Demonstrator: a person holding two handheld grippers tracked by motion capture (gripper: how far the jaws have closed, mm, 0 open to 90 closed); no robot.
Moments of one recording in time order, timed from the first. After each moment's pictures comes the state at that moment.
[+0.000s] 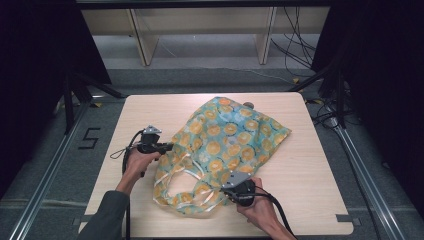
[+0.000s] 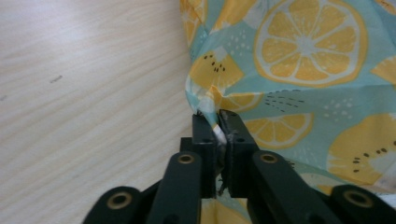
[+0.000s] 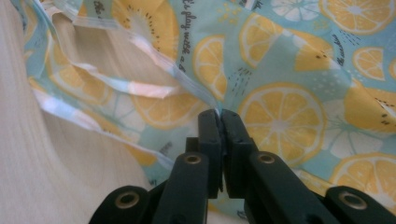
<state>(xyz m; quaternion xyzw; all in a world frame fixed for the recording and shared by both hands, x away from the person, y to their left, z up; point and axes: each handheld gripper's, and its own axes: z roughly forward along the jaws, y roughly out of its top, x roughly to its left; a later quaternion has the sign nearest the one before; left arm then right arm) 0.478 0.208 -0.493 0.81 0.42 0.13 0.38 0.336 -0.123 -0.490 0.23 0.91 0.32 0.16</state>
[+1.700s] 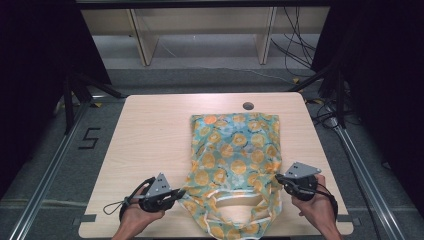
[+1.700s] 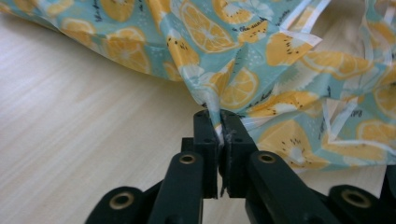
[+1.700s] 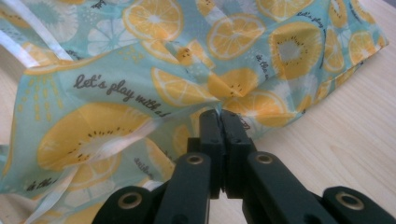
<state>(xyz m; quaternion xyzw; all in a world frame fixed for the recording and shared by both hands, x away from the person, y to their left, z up) 0.310 0.161 -0.478 0.85 0.29 0.14 0.43 0.332 -0.267 -0.456 0.32 0.86 0.31 0.24</state>
